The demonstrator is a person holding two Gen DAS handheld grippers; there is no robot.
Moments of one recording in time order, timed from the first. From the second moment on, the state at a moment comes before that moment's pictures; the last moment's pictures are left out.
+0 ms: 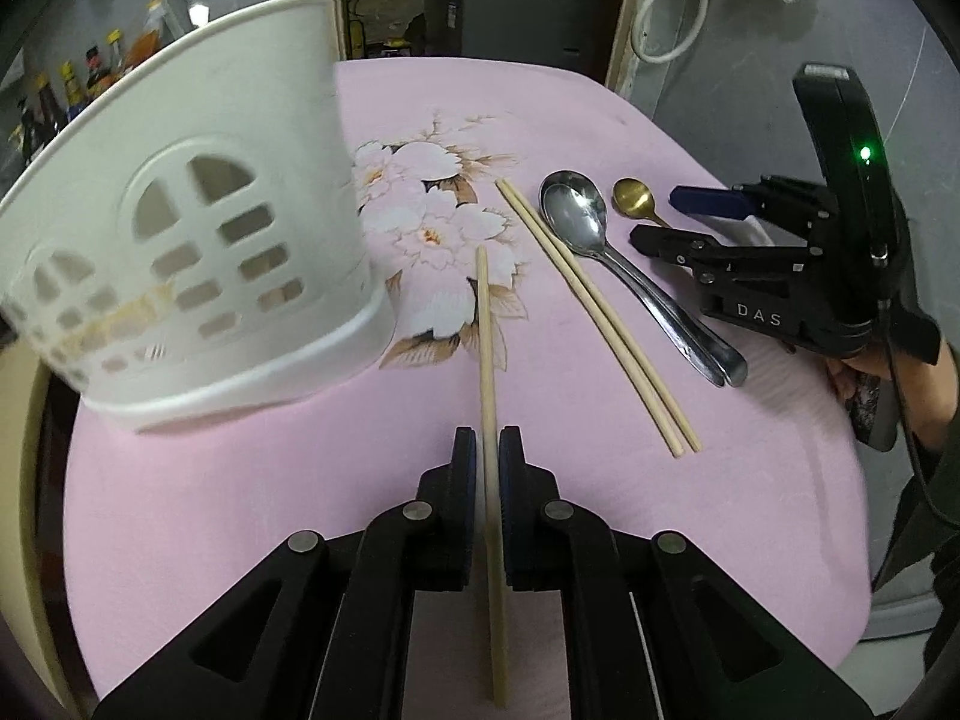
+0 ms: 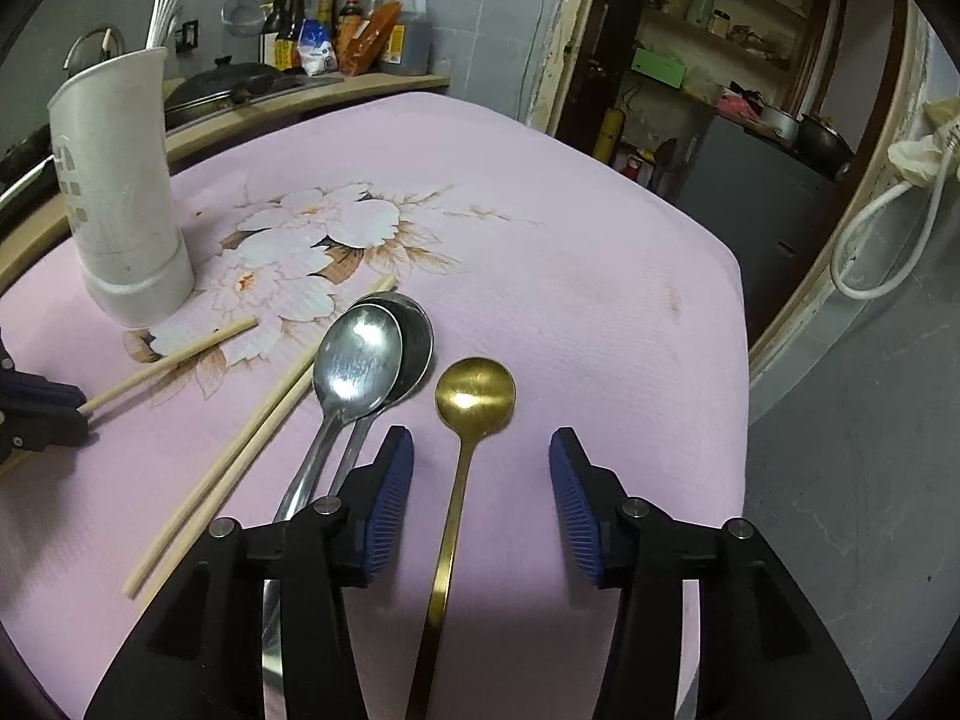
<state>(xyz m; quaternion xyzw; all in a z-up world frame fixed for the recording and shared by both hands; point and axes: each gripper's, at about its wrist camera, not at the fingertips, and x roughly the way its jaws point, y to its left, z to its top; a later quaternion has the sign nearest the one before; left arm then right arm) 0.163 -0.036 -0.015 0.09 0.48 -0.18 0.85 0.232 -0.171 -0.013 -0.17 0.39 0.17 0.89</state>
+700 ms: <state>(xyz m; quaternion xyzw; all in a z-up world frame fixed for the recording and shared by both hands) 0.204 -0.051 -0.023 0.06 0.50 -0.19 0.85 0.238 -0.164 -0.013 -0.18 0.39 0.18 0.89</state>
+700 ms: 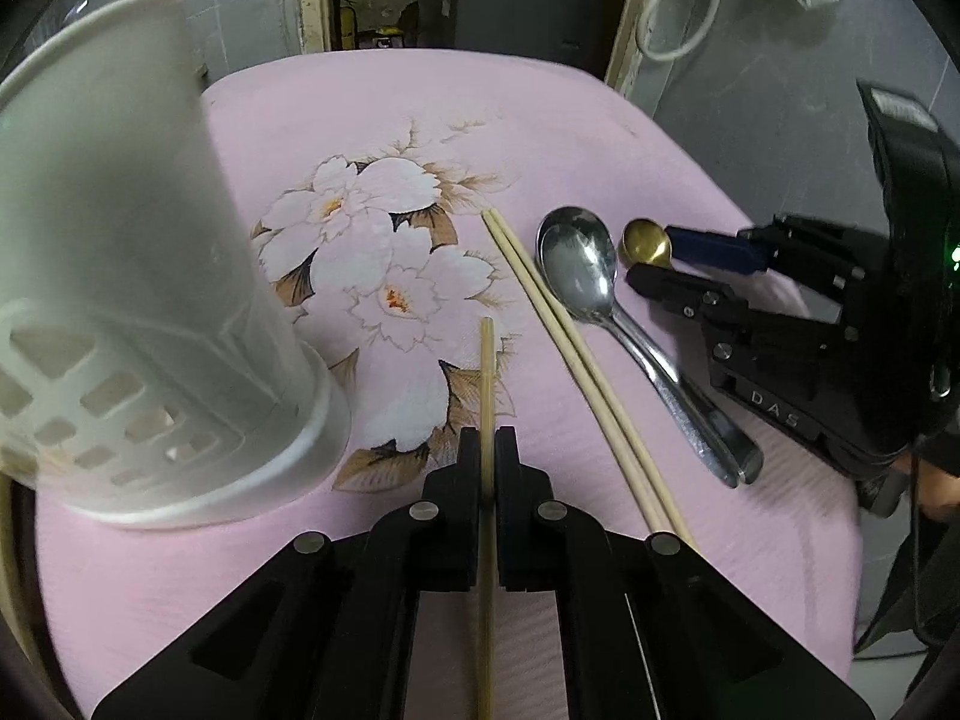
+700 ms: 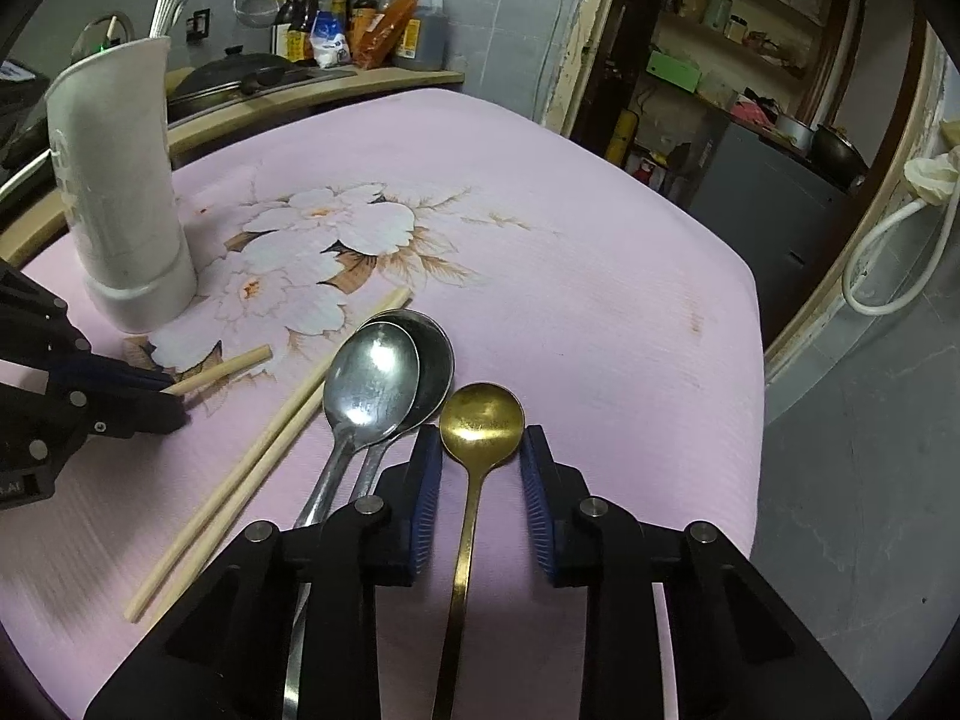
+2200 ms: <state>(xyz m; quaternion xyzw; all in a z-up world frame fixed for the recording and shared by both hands) 0.161 0.121 0.152 -0.13 0.09 -0.12 0.98 0.153 -0.077 0.149 -0.05 0.05 0.30 0.95</state>
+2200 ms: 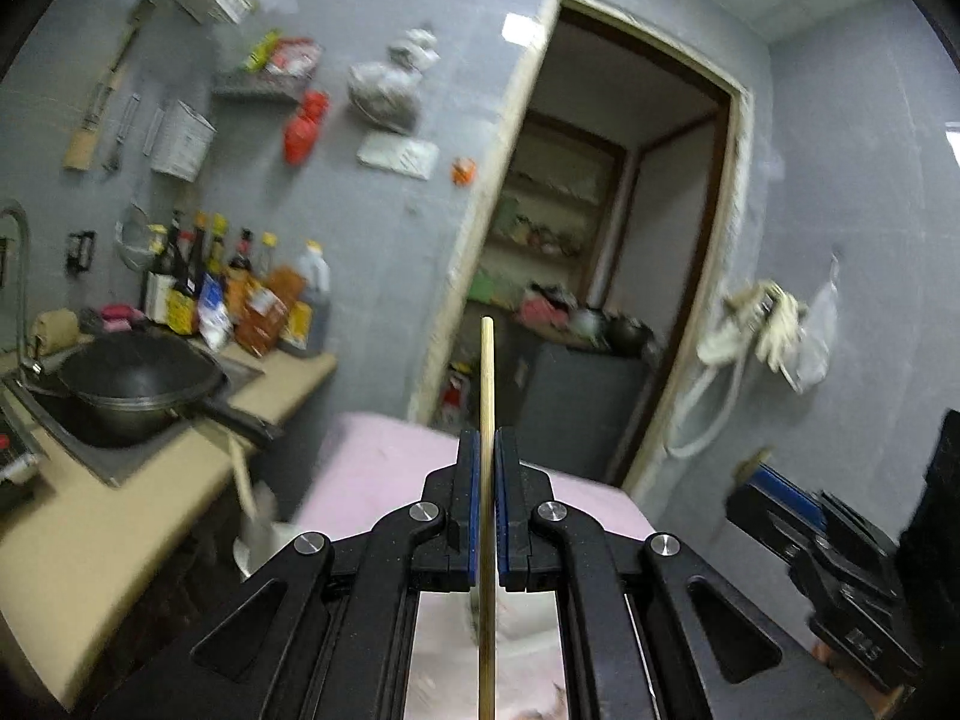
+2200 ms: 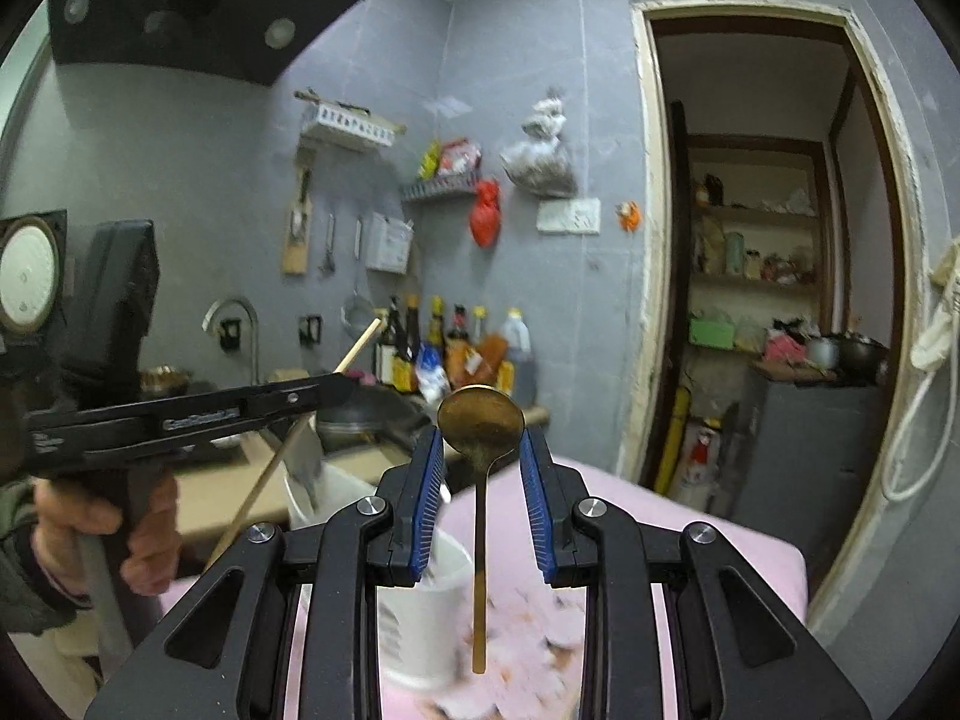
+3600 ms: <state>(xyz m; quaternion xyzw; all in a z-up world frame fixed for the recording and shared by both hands) 0.194 0.182 0.111 -0.19 -0.06 0.04 0.98 0.216 -0.028 0.100 0.02 0.04 0.27 0.96</state>
